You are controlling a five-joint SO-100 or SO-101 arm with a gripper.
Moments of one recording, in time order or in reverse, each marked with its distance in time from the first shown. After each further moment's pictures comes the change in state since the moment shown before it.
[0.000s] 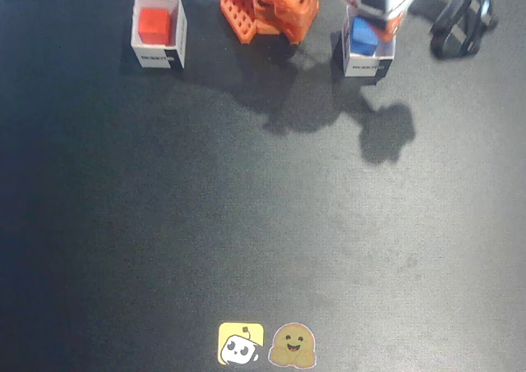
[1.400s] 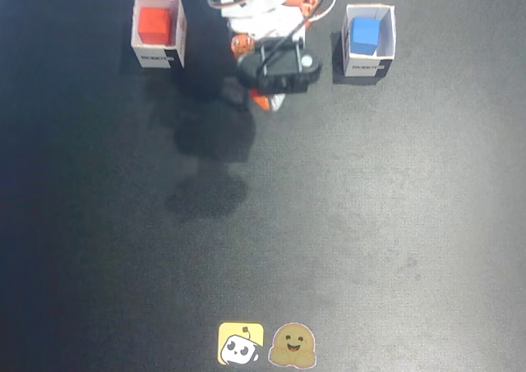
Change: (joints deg) arm 61.9 39.6 21.8 -10.5 -21.1
